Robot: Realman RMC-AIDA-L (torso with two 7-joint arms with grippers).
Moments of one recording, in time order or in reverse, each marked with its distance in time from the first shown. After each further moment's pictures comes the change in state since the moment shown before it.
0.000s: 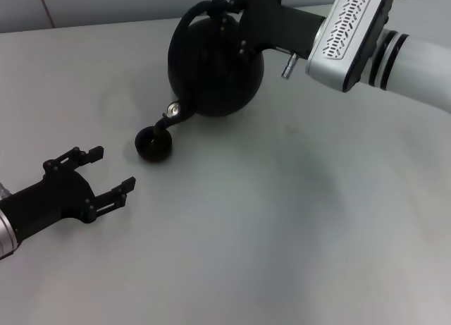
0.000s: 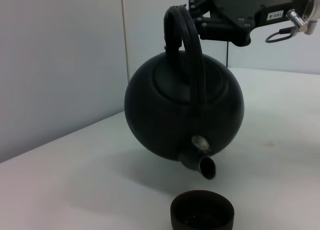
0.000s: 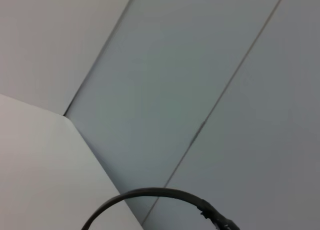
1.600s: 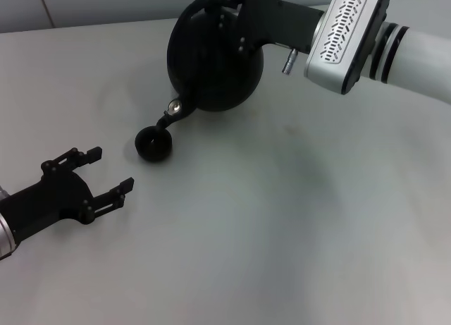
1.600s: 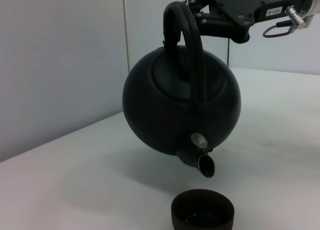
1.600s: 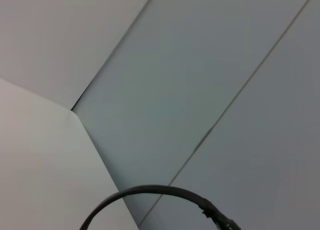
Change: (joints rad) left arm 0.011 0.002 0.005 0.014 0.000 0.000 -0.011; right arm -0.003 0.000 -0.043 -0.043 0.003 0.000 -0.039
